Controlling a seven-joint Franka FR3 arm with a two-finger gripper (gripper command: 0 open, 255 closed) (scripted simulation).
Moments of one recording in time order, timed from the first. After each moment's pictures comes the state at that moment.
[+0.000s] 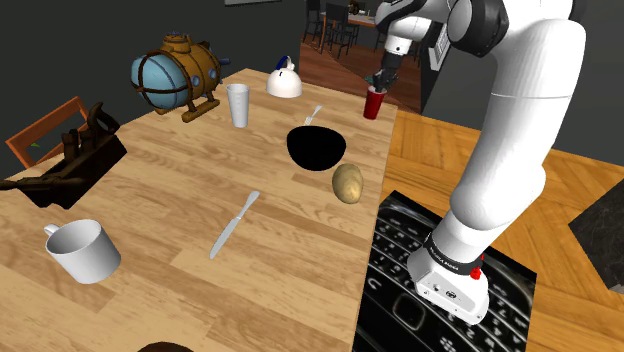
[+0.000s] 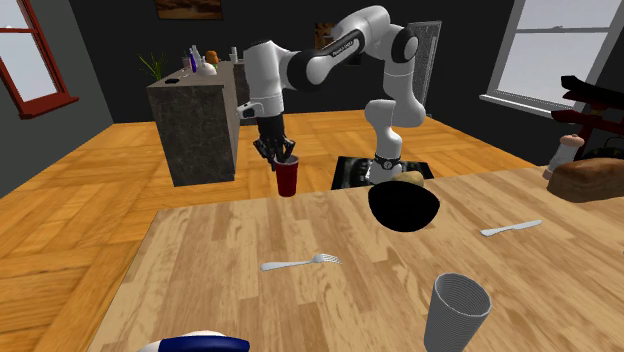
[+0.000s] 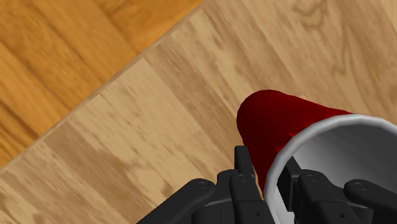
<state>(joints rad) -0.23 0.30 -0.53 -1.68 0.25 1.88 -0.59</state>
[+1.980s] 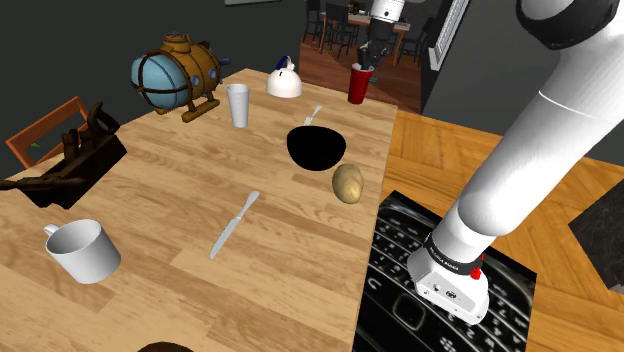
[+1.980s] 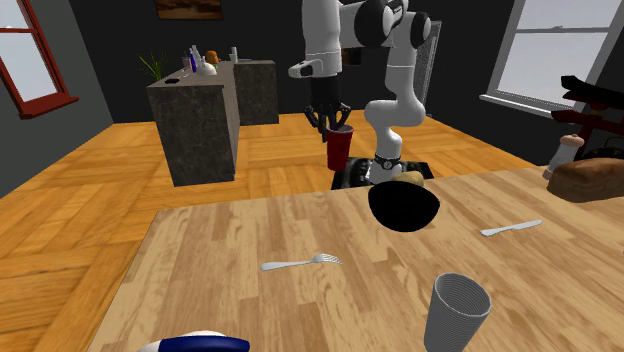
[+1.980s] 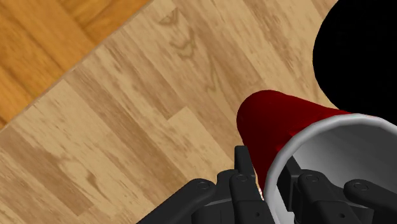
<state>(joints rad) -0.04 -0.04 -0.43 -1.82 0.08 1.75 -0.25</state>
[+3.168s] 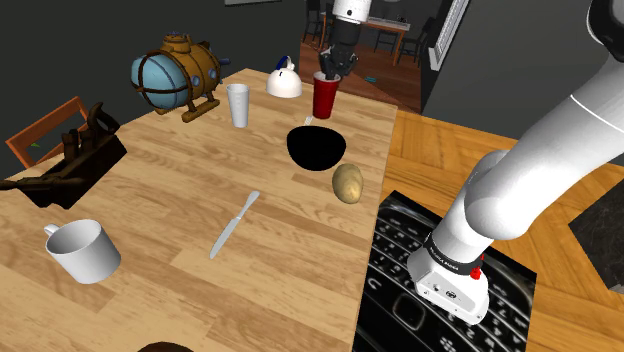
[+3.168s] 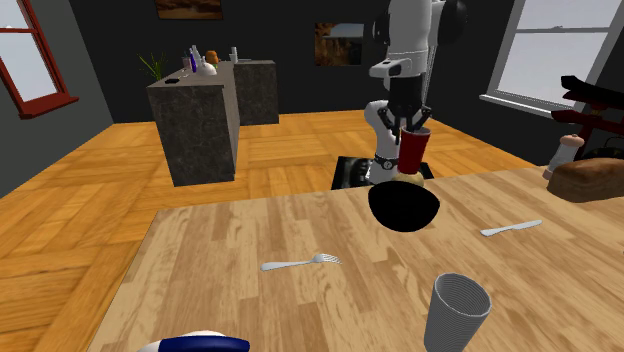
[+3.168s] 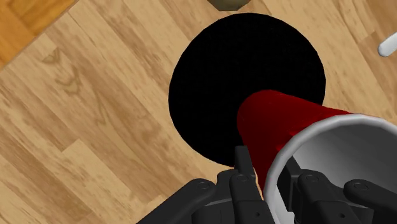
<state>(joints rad) 0.11 -0.25 -0.20 -2.04 0.05 1.81 0.14</state>
